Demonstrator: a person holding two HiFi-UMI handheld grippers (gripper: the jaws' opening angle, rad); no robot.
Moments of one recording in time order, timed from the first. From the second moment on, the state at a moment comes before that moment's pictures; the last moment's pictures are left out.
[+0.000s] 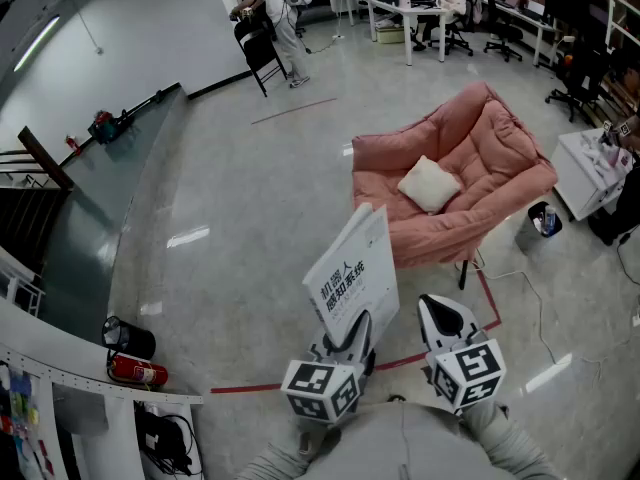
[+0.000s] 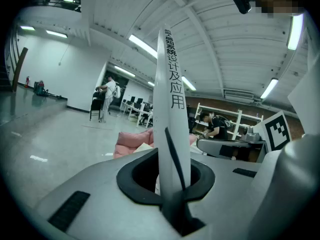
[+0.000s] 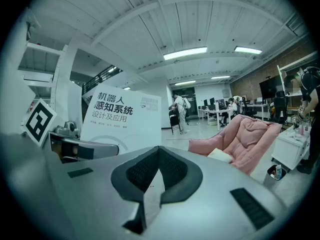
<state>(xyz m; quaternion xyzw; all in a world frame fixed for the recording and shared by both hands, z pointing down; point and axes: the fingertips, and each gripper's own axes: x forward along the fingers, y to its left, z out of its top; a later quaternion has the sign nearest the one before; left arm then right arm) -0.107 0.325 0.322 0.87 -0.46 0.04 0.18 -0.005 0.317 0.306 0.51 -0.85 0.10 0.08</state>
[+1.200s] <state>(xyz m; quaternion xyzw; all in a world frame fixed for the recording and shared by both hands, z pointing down) -0.074 0.318 0.319 0.85 -0.49 0.03 0.19 0.027 0.324 0.323 0.47 -0.87 0.11 0.09</state>
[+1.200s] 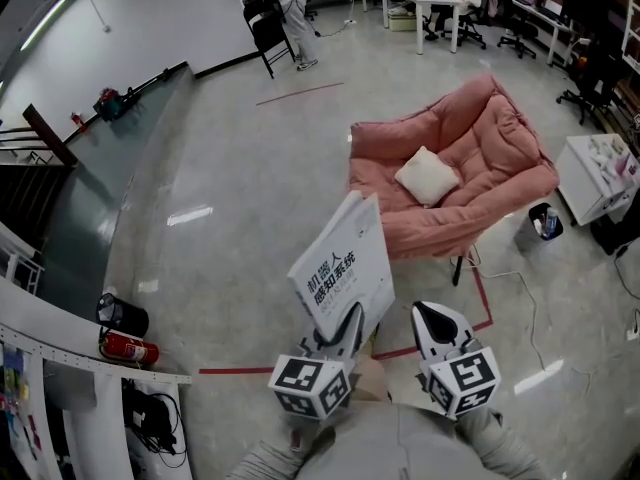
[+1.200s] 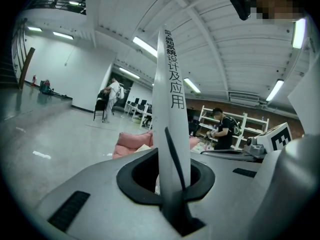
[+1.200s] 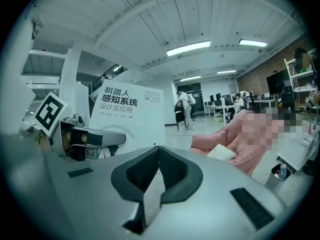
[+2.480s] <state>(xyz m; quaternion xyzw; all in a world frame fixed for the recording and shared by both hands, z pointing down) -0.114 0.040 0.339 0.86 -0.45 0.05 0.23 -0.002 0.051 0.335 0.50 -0.85 0.14 0.13</state>
